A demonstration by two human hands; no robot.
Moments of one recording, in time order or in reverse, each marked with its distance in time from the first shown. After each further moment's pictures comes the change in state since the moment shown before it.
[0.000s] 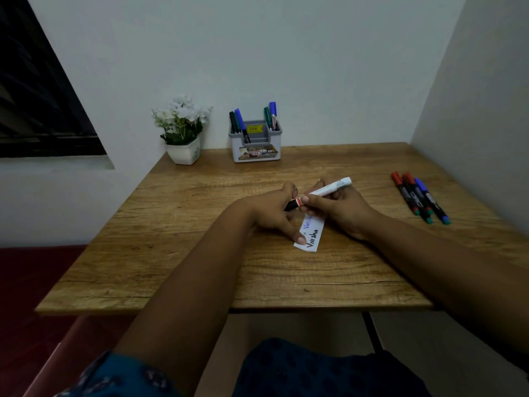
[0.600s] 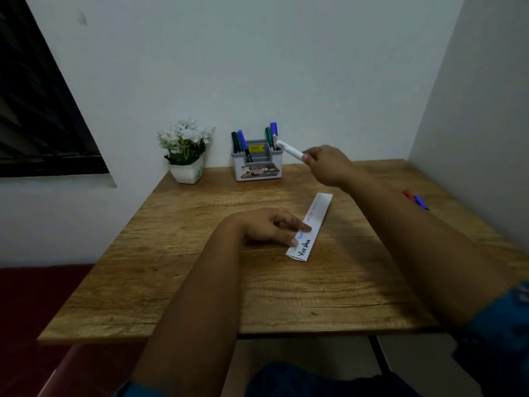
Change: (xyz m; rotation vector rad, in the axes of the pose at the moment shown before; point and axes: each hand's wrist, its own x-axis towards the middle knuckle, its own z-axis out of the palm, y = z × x) left_hand -0.001 -0.018 -0.019 -0.048 -0.108 0.040; right_hand 0.092 -0.072 0.006 -1.067 0.211 -0.023
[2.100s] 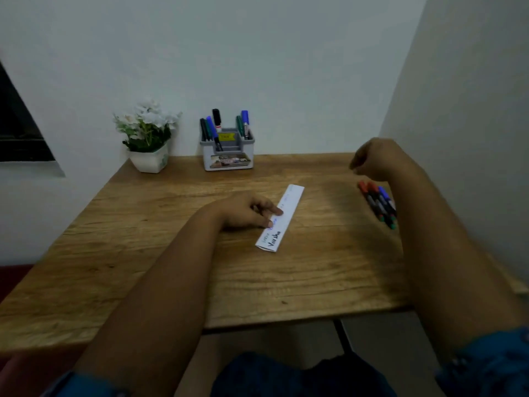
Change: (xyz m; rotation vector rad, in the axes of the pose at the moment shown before) left_hand 0.017 0.001 0.002 -0.030 0.167 0.050; right_hand -0.038 0.092 -0.082 -0.304 0.005 0.300
